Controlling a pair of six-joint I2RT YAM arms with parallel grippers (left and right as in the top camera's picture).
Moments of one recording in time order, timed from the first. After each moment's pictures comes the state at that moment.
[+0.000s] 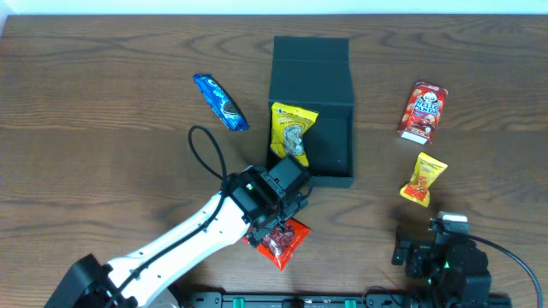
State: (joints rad) left arm -0.85 1.45 0.97 -0.87 0.06 -1.53; right arm 0.08 0.01 0.35 -1.05 0.09 0.15
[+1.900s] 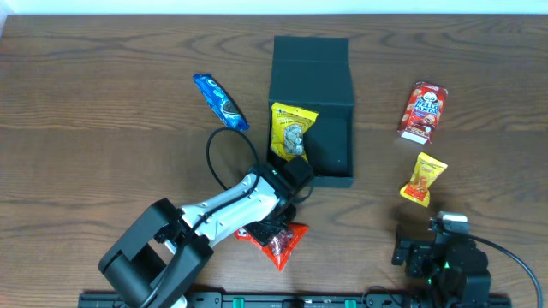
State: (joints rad) left arm -0.82 1.75 0.96 -0.87 0.13 -1.61; right arm 0.08 0.01 0.35 -1.05 0.09 0.15
